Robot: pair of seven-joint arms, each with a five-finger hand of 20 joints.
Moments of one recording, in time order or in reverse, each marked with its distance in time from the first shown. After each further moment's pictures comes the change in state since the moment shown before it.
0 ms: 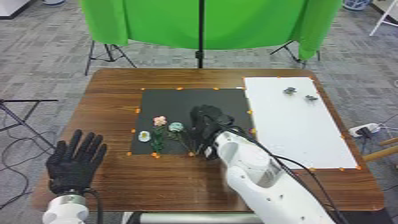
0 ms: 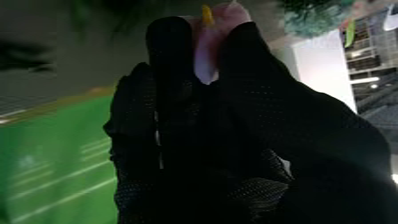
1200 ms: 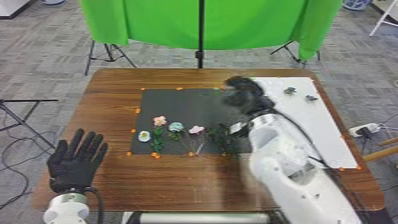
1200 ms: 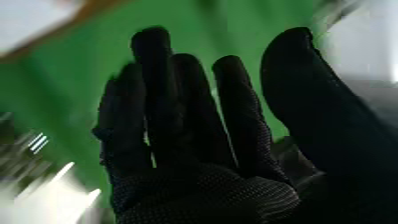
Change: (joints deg) left arm -0.4 -0.3 0.1 0.0 -0.4 0.4 0.1; right arm -4.3 5.4 13.2 -8.8 4.1 12.7 9.1
